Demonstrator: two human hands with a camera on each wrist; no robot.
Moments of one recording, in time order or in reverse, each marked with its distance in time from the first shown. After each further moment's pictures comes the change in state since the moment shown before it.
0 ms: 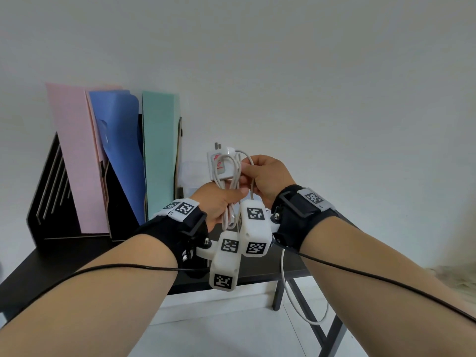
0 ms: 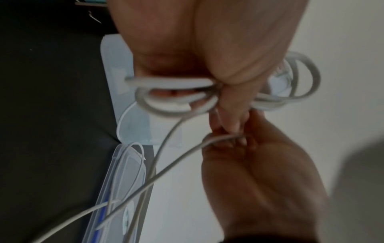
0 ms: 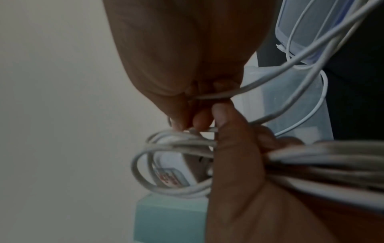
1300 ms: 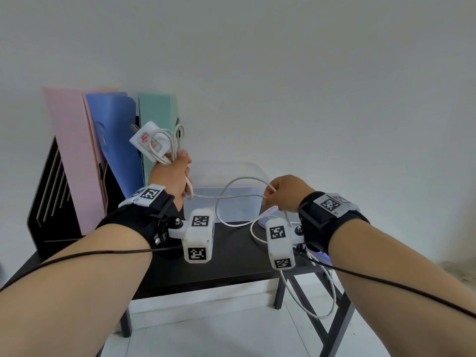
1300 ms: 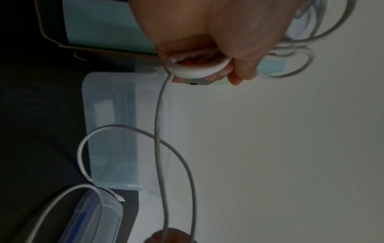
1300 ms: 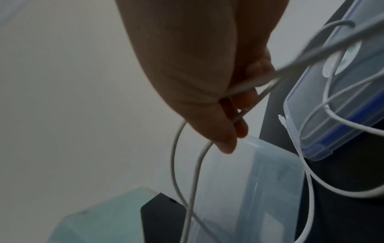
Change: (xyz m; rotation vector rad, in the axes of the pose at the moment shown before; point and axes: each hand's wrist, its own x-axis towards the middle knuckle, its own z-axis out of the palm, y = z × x) left_hand 0.018 0.022 -0.052 -0.116 0.472 0.242; right_hand -0.006 0.010 -0.051 -0.951 -0.104 0.091
